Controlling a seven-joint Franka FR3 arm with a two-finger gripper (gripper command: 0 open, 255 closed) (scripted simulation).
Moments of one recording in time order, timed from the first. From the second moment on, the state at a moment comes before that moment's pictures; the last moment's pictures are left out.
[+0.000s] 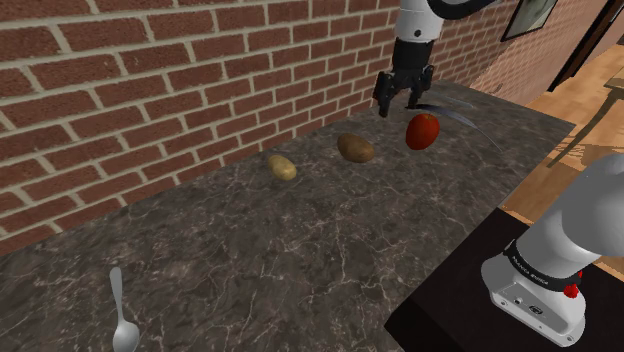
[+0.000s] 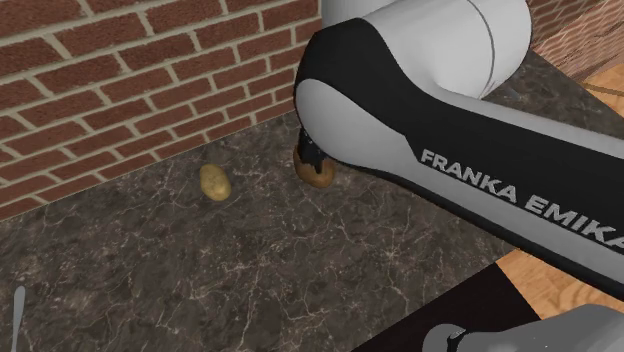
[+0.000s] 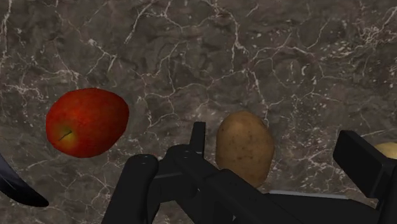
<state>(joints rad) 0.05 -0.41 0.16 -2.26 0.08 1.81 0.35</state>
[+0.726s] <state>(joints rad) 0.09 -0.03 0.26 -2.04 0.07 1.97 0.50</state>
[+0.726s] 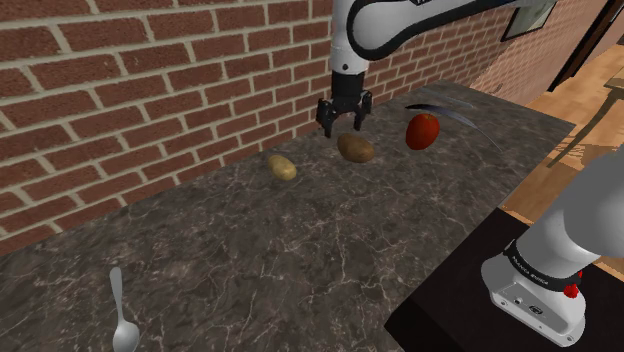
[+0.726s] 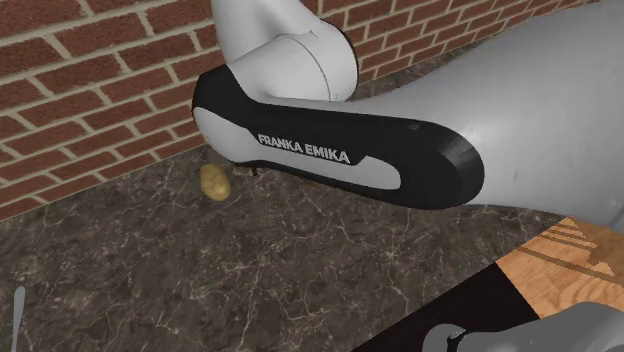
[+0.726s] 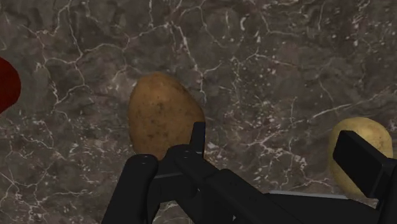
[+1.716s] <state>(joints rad) 0.24 0.55 0.29 -1.47 -0.05 1.96 0.68</state>
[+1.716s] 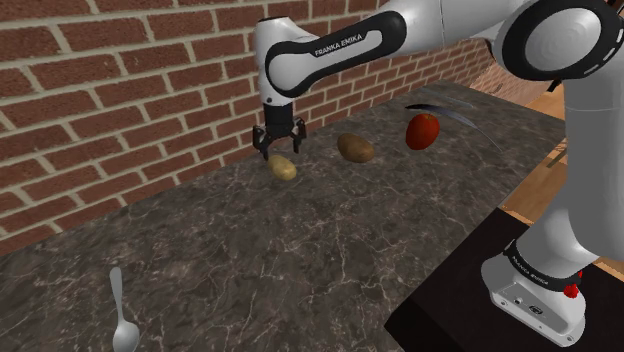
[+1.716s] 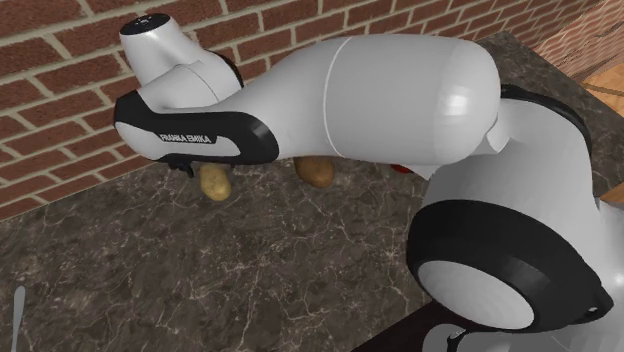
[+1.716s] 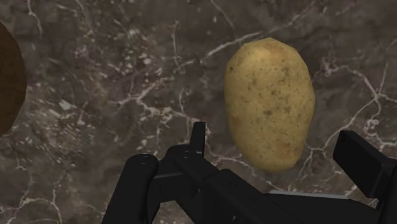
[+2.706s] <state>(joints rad) 0.25 0.61 0.29 -1.49 -0.06 2.03 0.69</state>
